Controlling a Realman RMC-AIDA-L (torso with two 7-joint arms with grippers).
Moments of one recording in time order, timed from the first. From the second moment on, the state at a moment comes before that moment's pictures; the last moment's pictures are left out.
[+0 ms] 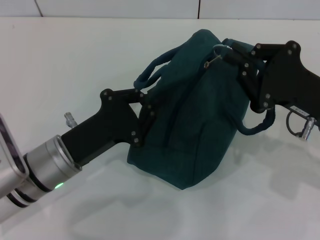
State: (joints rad) left arm -0.45 -2.10 1.51 0.07 0.71 1.67 -0.32; right arm 0.36 2.03 -1.63 -0.58 -0.63 -1.54 0.49
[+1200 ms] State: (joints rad) left arm -0.45 -2.08 1.51 0.09 0.71 1.63 -0.30; right arm 0.38 2.01 -1.58 -0.38 -0.46 -1.58 0.67
